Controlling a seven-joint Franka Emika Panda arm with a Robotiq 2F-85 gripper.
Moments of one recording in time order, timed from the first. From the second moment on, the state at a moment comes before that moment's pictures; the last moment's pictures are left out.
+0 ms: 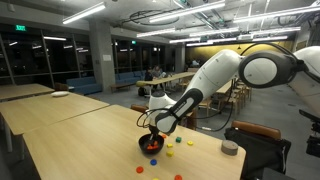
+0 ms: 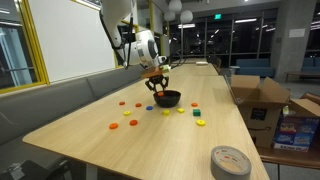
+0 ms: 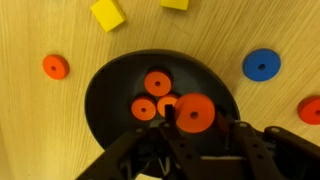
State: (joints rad) arm 0.16 0.71 -0.02 -1.67 -0.27 2.62 -0.11
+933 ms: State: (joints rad) arm 0.14 0.74 -0.05 -1.60 -0.27 2.56 -0.14
